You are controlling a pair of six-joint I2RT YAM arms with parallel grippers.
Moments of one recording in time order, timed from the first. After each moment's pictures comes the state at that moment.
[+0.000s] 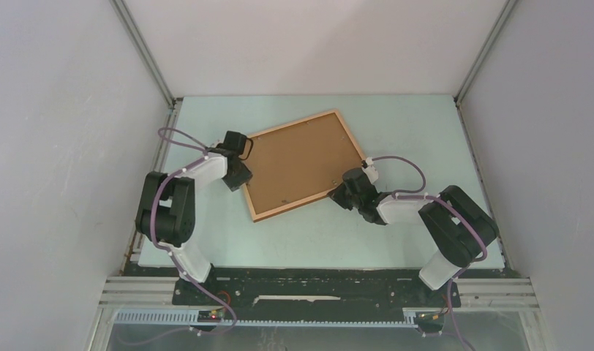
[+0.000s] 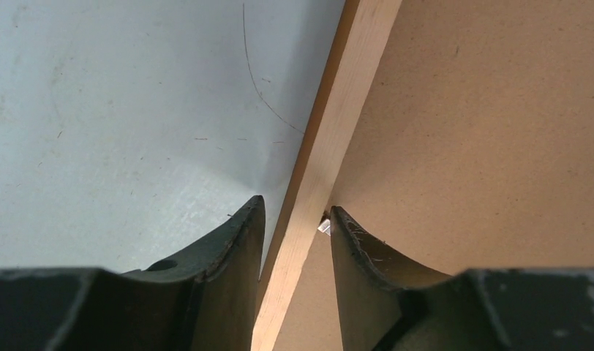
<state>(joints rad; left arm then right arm) -0.22 1.72 1.06 -0.52 -0.25 -0.87 0.65 1.63 0.65 0.28 0.15 1.16</state>
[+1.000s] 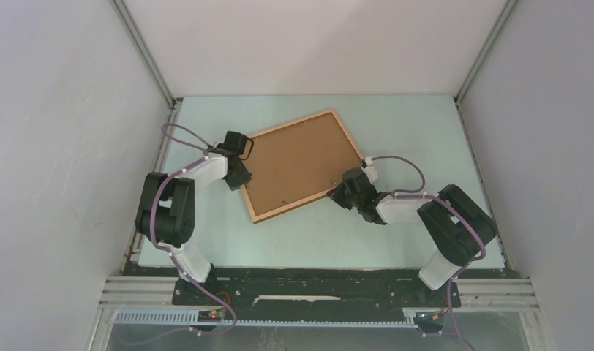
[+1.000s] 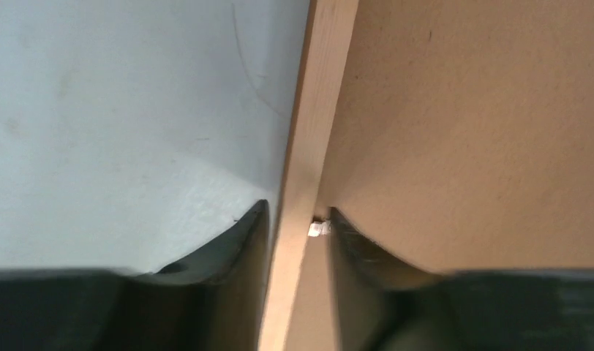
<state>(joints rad) -0.22 1.73 1.06 -0.50 -0.24 -0.79 0.65 1.64 0.65 0.29 0.15 1.16</state>
